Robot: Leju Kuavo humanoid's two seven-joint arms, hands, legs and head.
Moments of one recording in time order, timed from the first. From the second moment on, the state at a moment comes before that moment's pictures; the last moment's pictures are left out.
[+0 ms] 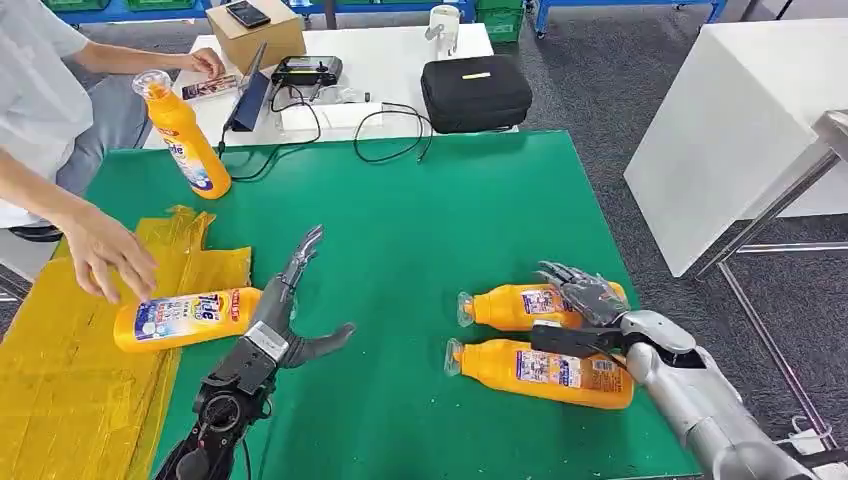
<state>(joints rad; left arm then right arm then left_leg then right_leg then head) -0.14 -0.08 -0.19 -1.25 -0.41 0.04 -0.66 -0.48 -0.34 0.47 -0.72 0.84 0.00 -0.44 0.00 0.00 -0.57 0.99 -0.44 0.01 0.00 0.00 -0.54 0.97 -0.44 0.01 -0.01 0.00</state>
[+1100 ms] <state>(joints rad) -0.09 -0.10 -0.20 -1.28 -0.45 0.02 -0.60 -0.42 -0.10 0.27 -0.84 0.85 -0.41 -0.20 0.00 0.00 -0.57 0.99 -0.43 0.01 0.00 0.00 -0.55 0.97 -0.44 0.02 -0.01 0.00</state>
